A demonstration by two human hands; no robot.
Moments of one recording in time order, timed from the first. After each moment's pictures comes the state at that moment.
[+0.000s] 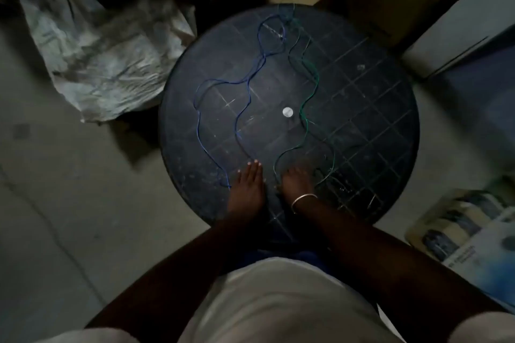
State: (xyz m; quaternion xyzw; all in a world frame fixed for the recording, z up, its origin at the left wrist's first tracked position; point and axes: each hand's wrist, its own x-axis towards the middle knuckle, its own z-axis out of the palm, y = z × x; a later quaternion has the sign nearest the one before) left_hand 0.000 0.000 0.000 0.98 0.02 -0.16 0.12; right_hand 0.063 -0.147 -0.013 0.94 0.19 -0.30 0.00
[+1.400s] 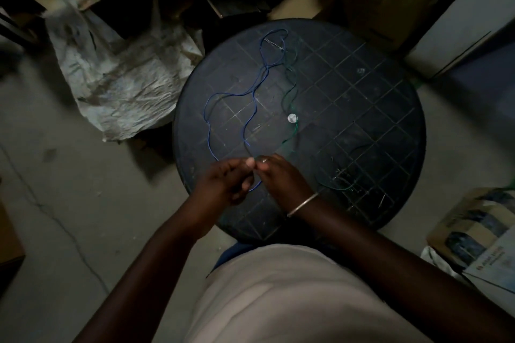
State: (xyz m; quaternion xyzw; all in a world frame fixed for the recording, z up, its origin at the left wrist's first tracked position) left_hand 0.005 0.042 0.243 0.61 0.18 -0.19 0.75; right_hand 0.052 -0.102 0.122 0.88 0.24 -0.11 -0.39
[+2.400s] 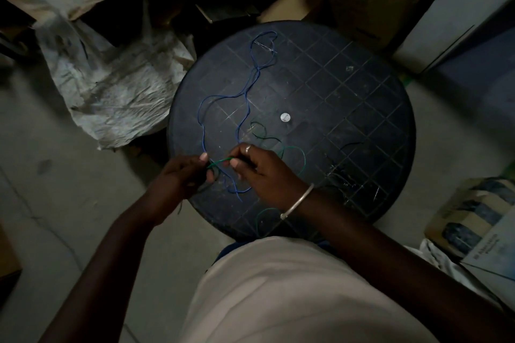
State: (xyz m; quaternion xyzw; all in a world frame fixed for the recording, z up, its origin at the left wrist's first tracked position) left_hand 0.003 0.108 0.244 0.71 0.18 -0.19 0.65; right_hand 0.042 -0.092 0.219 0.73 0.18 -0.23 -0.62
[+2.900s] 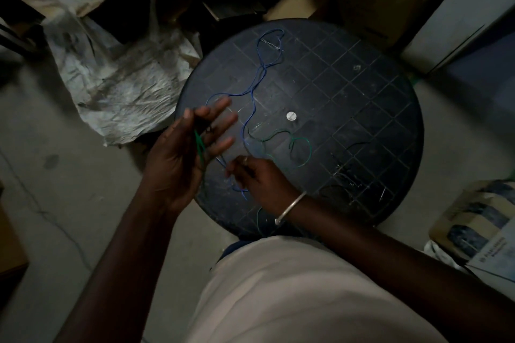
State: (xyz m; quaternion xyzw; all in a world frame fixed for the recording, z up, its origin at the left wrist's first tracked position) left_hand 0.022 0.077 0.299 0.49 0.14 -0.06 0.86; right_hand 0.028 -0.072 0.187 0.74 0.15 -0.25 -0.60
